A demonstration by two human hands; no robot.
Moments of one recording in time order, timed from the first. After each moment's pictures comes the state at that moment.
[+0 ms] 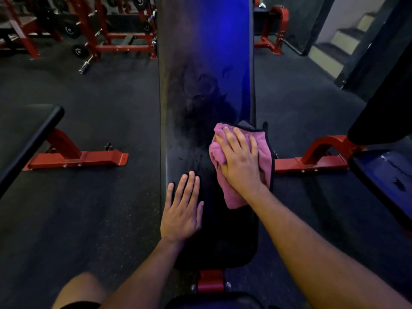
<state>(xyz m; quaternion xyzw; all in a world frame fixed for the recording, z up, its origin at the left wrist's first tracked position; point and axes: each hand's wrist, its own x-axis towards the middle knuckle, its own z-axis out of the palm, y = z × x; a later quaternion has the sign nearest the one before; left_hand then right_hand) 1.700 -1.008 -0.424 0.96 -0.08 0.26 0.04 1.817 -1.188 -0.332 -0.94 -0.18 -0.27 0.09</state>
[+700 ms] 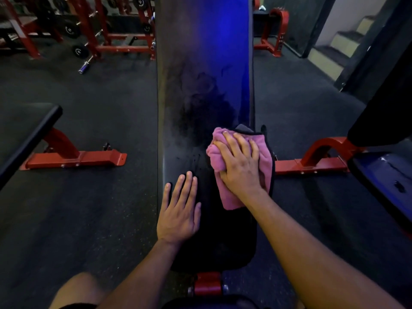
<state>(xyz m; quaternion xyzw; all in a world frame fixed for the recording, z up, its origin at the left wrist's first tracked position) 1.700 -1.008 -0.425 0.96 -0.08 0.27 0.05 1.810 -1.191 -0.337 -0.93 -0.20 -0.30 0.09</state>
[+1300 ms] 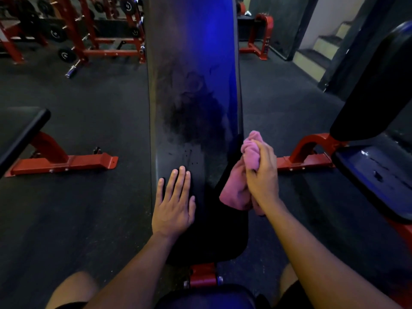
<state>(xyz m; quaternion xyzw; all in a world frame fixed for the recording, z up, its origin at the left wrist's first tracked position) 1.697 -1.012 -0.421 0.96 -0.06 0.26 0.04 1.769 -1.253 -0.344 -0.87 -0.07 -0.29 0.40</state>
